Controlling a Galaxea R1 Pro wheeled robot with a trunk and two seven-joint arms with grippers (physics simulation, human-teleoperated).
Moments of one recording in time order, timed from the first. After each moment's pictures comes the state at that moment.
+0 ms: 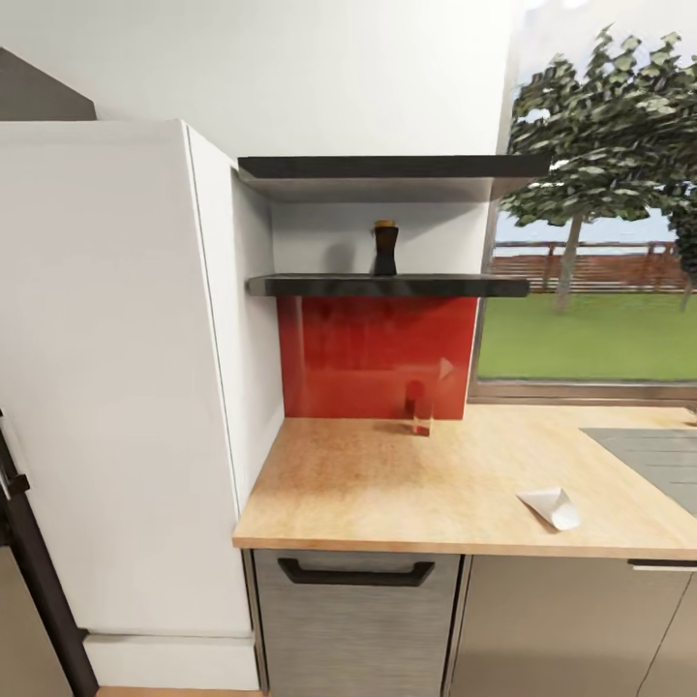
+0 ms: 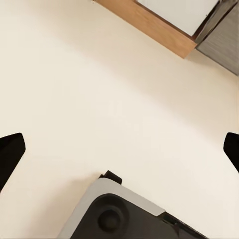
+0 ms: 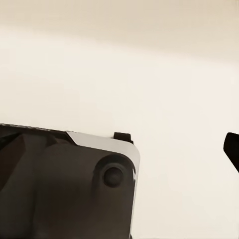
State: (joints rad) left arm -0.03 0.06 -0.14 -0.05 0.75 -0.48 -0.08; right arm -0.14 -0.02 0.31 0.03 -0.20 -0.24 0.03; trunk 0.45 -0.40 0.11
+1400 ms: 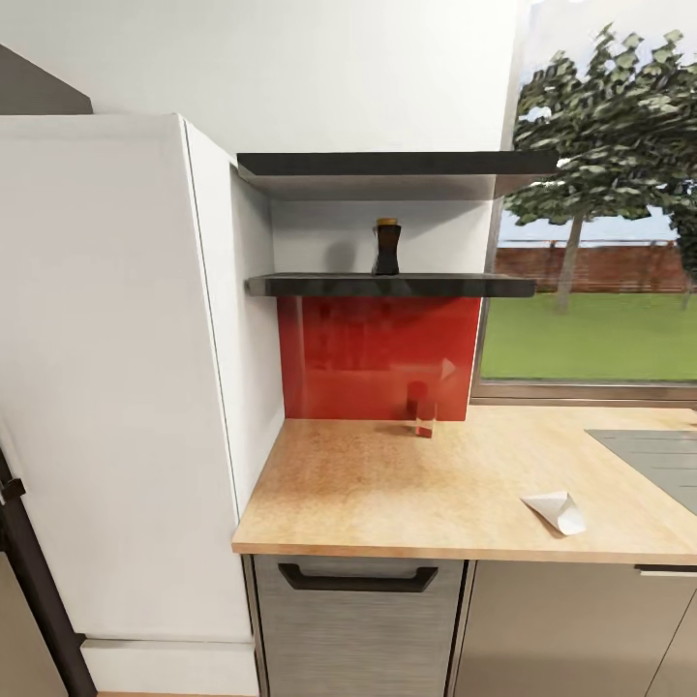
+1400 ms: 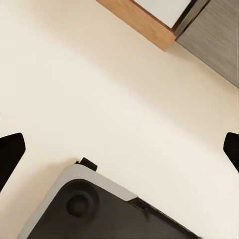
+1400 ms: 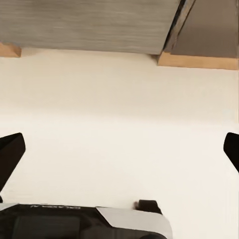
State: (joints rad) left arm -0.03 0.02 -0.13 -0.09 0.75 -0.43 -0.08; right arm -0.15 0.08 0.30 -0.21 -0.22 -0.21 -0.11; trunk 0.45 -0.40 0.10
